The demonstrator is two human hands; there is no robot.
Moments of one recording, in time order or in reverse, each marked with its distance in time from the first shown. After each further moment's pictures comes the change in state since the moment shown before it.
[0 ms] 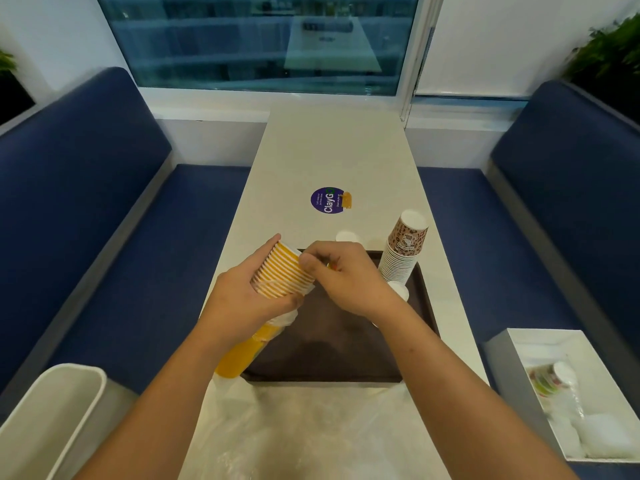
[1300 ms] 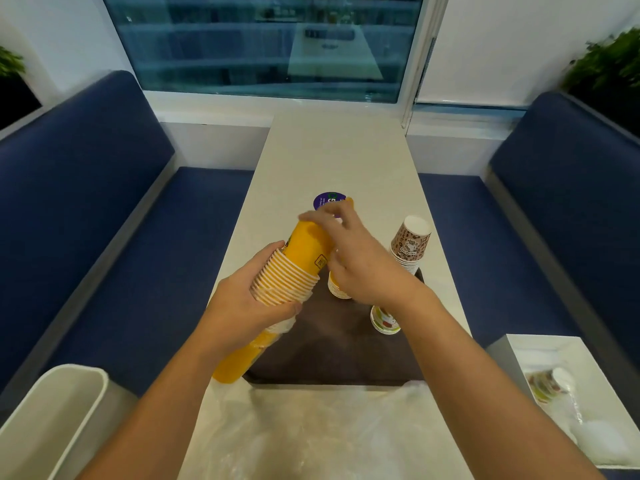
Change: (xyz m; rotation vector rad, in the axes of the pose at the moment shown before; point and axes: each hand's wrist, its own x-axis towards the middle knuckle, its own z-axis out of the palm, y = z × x) left_hand -0.007 -0.004 -0.008 -0.037 -0.026 0.053; right_hand 0.011 -0.017 -0.028 -0.413 -0.042 -0.188
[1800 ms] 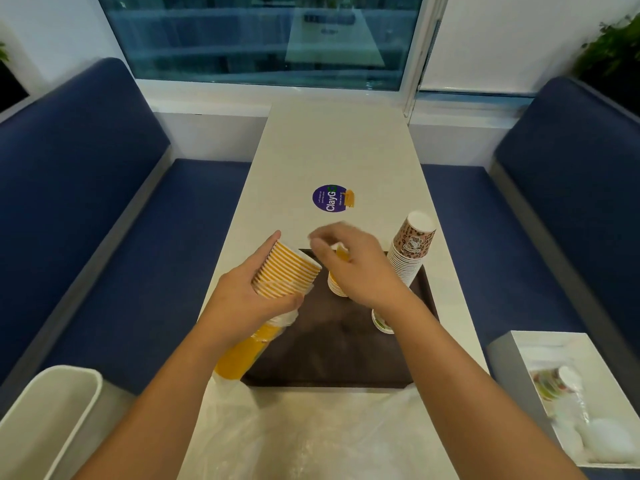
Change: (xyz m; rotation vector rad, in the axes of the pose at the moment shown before) left_hand 0.021 -0.006 0.009 -0.017 -0.007 -0.080; right_hand 0.006 0.020 0.031 0.292 0.172 0.209
